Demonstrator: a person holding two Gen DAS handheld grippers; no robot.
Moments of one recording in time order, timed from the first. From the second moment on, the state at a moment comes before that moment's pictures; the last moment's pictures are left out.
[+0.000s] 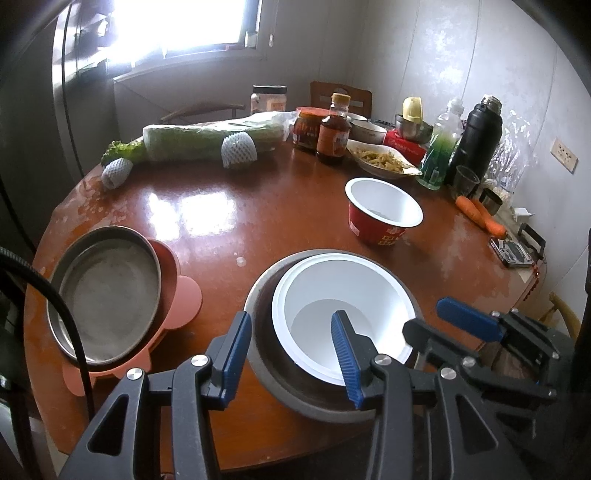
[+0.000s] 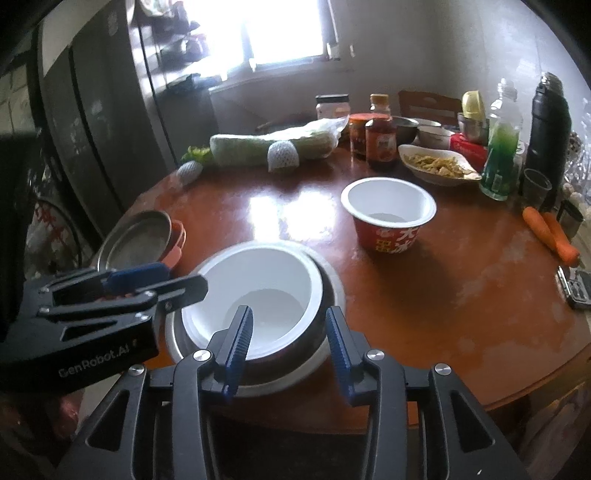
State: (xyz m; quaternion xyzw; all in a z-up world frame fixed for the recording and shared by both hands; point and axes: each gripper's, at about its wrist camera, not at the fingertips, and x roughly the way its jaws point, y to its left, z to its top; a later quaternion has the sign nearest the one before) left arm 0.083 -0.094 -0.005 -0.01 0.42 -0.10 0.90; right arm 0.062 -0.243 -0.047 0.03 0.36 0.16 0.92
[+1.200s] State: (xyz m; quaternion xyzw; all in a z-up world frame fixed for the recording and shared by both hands) left arm 0.161 -0.155 0.023 0.01 0.40 -0.16 0.90; right arm 0.122 -0.325 -0.024 0.09 0.31 0.08 0.94
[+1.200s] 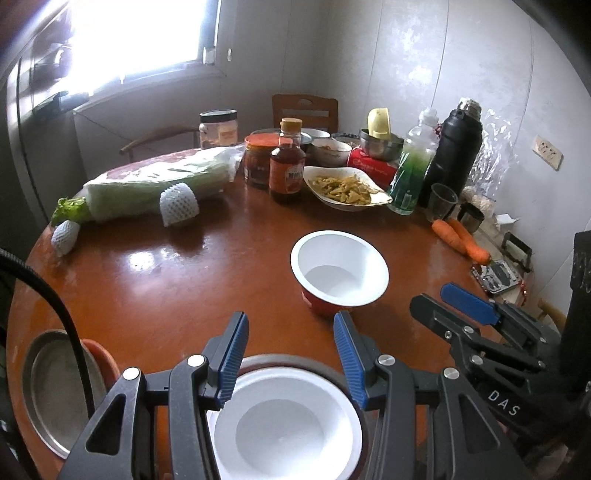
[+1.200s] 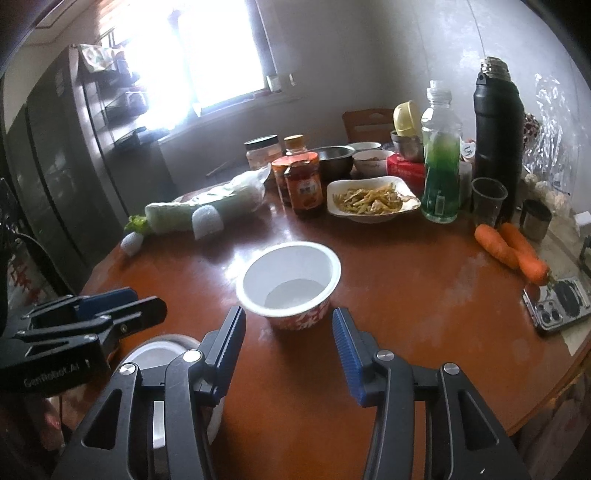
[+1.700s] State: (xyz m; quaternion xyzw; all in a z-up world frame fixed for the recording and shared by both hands) left arm 0.223 -0.180 0.007 0.02 0.43 -0.15 0.89; right arm 0.179 -0.346 -0.048 0.12 0.34 0.07 0.93
